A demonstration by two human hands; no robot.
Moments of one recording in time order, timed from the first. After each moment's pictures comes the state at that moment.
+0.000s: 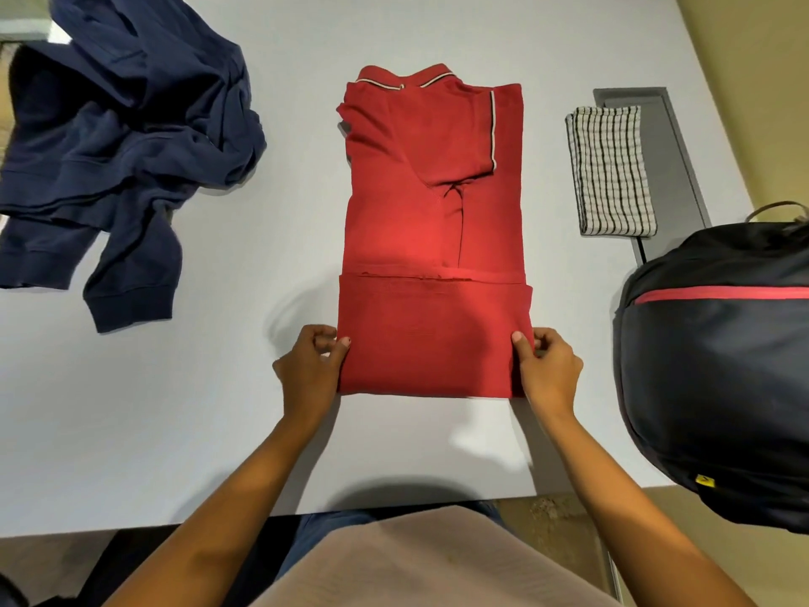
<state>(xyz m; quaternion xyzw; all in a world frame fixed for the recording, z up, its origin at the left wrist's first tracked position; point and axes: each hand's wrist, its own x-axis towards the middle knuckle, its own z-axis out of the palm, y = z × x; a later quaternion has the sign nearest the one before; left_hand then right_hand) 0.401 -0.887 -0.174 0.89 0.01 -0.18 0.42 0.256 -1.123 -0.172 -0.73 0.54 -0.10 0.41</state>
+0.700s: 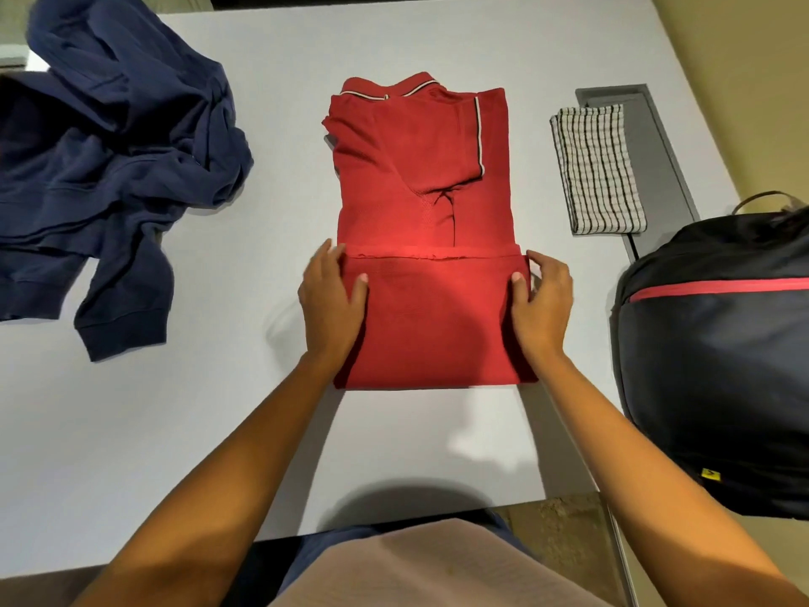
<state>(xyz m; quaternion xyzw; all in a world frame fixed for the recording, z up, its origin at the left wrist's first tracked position) 0.471 -0.954 -0.187 0.90 -0.19 -0.07 0.38 0.315 -1.165 -0.183 -0.81 0.43 -0.22 0.34</state>
